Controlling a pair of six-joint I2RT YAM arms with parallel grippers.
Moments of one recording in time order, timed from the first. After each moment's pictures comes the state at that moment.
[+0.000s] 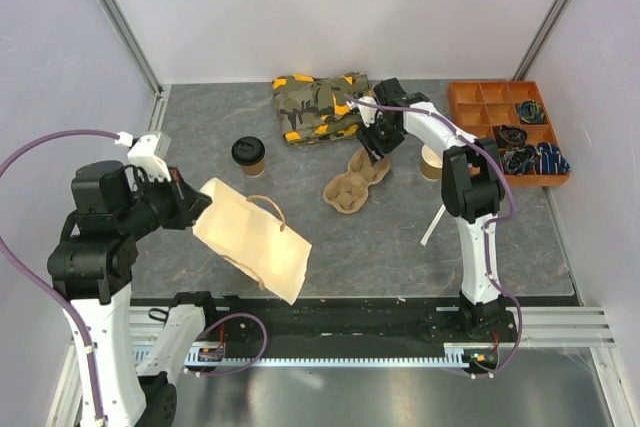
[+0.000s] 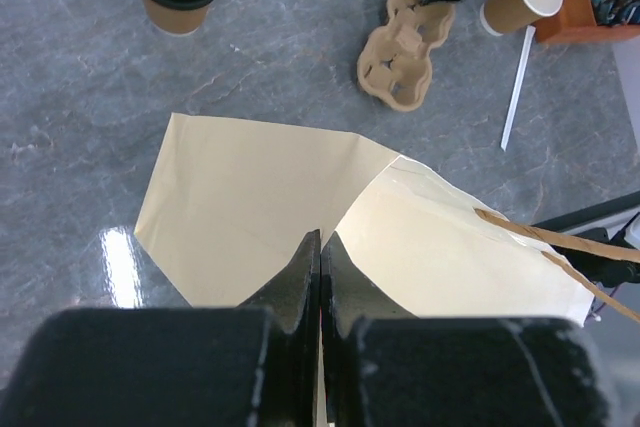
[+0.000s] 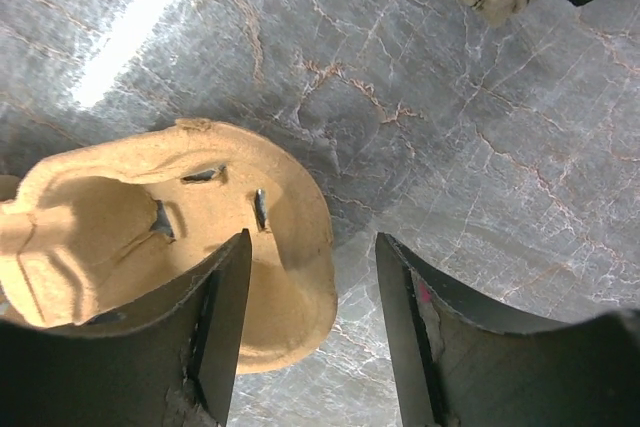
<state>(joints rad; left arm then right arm) 0.04 0.78 1.45 -1.24 0.42 -0.16 0.34 2.24 1.88 -0.82 -0.18 -0.39</state>
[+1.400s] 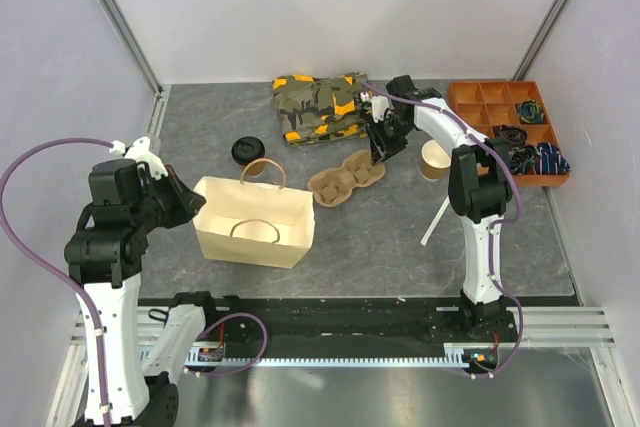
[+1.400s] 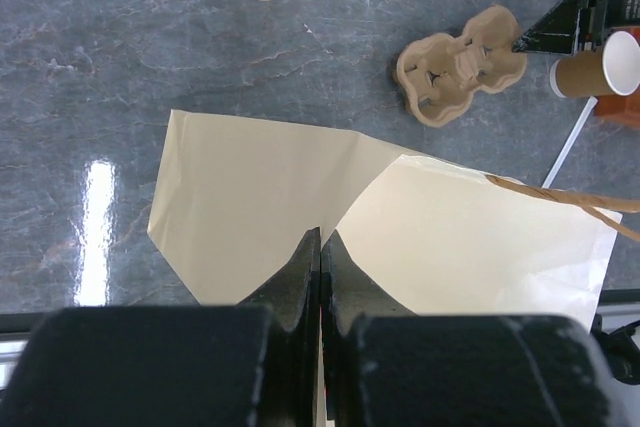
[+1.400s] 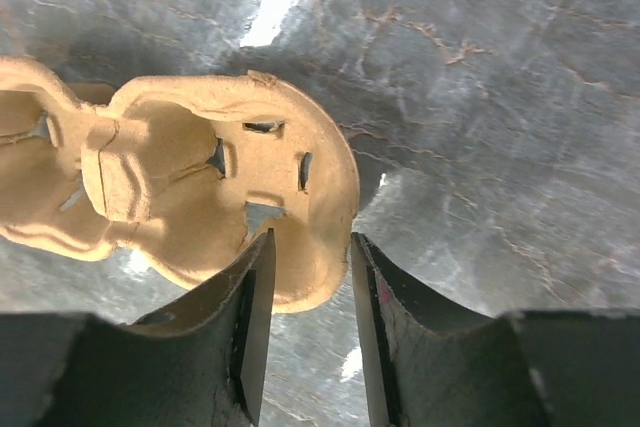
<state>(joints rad) 0.06 0.78 1.32 -1.19 0.23 -0.34 0.28 2.21 1.88 -0.91 -0.37 -0.20</state>
